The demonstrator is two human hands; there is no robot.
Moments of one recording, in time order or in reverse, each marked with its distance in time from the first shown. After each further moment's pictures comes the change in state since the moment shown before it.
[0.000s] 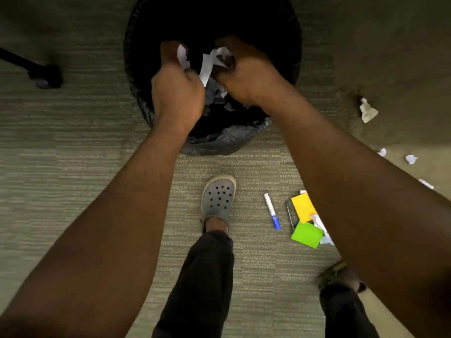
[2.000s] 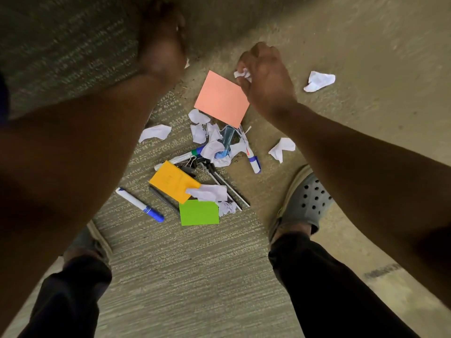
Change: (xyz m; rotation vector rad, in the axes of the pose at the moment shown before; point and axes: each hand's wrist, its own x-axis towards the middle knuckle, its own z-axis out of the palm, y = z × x) left_hand -0.115 0.059 0.503 0.632 -0.438 0.614; right_hand -0.207 0.547 -0.068 -0.296 0.368 0.244
